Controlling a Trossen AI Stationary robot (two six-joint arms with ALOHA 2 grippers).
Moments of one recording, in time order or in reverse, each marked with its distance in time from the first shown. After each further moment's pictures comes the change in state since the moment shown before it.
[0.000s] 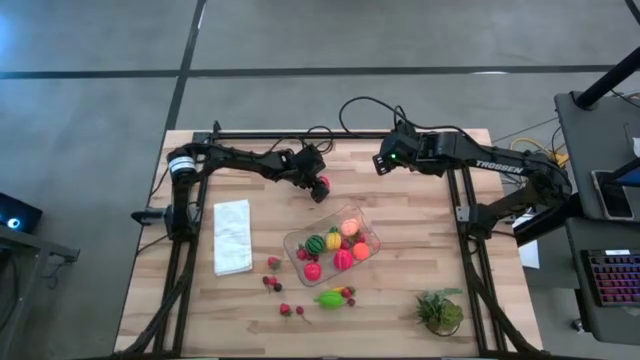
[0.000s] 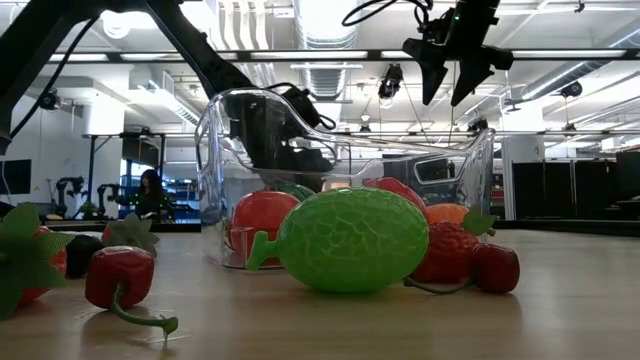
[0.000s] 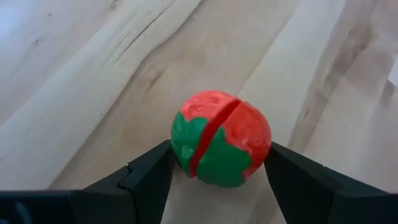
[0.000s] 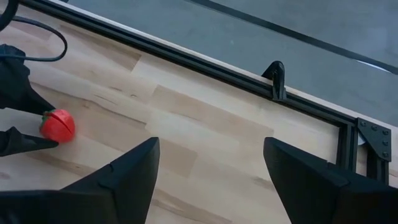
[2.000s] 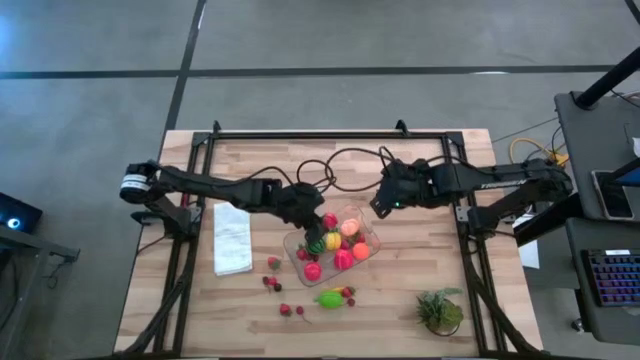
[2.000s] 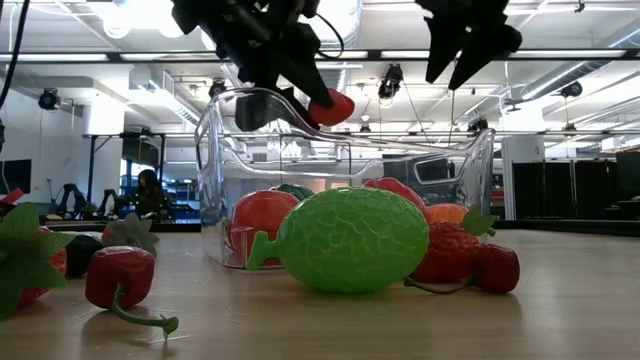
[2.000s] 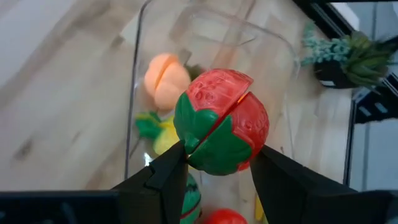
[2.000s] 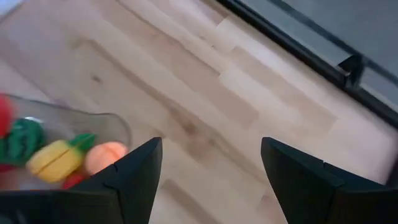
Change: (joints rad) left arm -0.407 -0.360 0.003 -0.182 0.029 -0.374; right arm 0.341 0.000 -0.009 -0.048 -0.044 0.056
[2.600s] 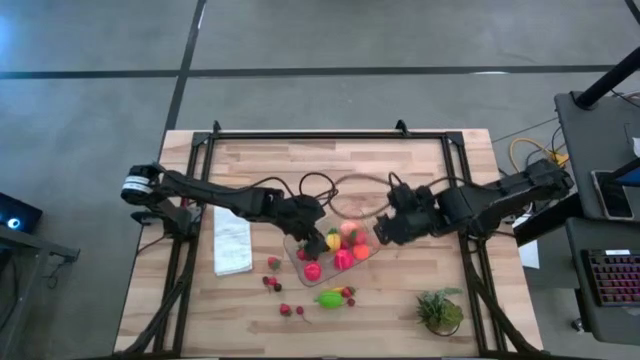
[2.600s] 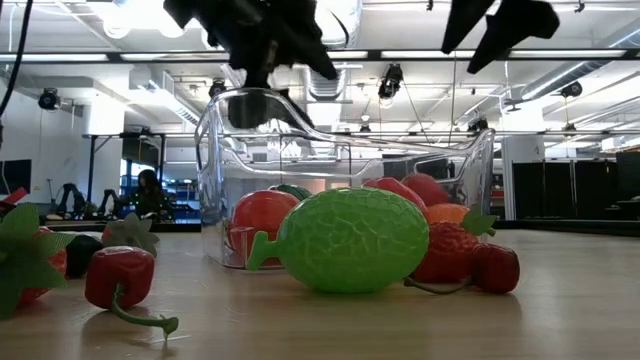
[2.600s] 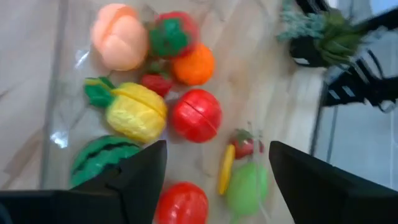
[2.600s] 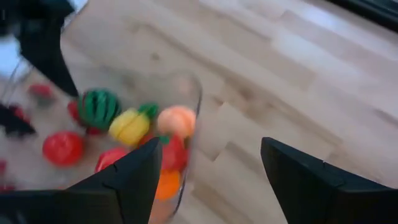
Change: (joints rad) left arm -0.074 0.023 -0.002 0.020 0.073 -0.115; right arm 0.238 0.000 -0.011 0.002 -0.012 0.311
